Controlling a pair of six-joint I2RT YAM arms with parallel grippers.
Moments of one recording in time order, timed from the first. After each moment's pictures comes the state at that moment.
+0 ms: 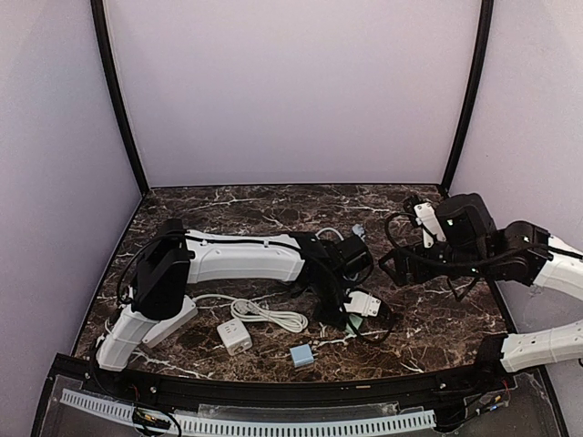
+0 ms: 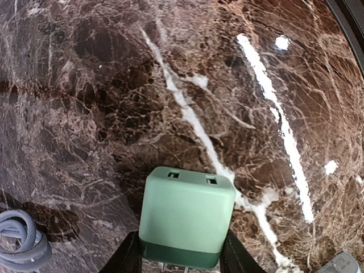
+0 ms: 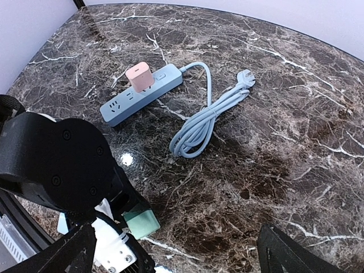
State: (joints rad) left arm -1.15 2.36 1.98 -0.84 0.13 0.82; right arm 0.93 0.90 0.89 -0.71 0.27 0.42
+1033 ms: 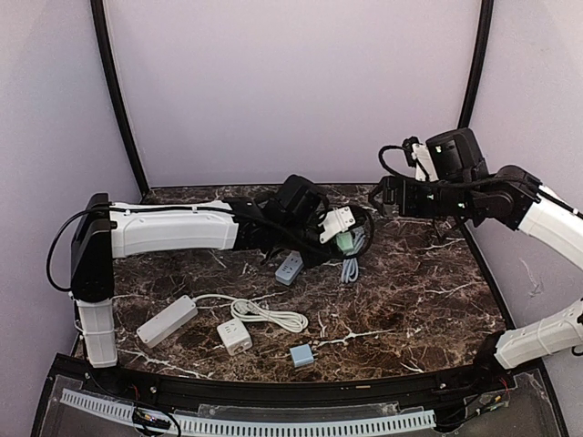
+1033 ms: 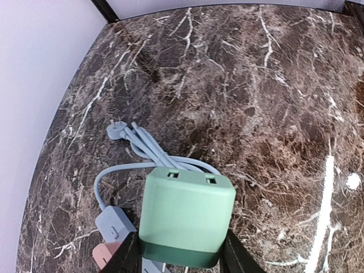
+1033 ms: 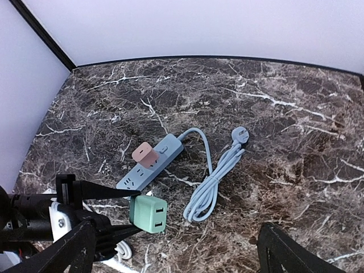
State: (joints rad) left arm -1.03 1.97 1.63 -0.36 -0.05 0.40; right arm 0.79 1.16 1.25 -0.71 0.24 0.49
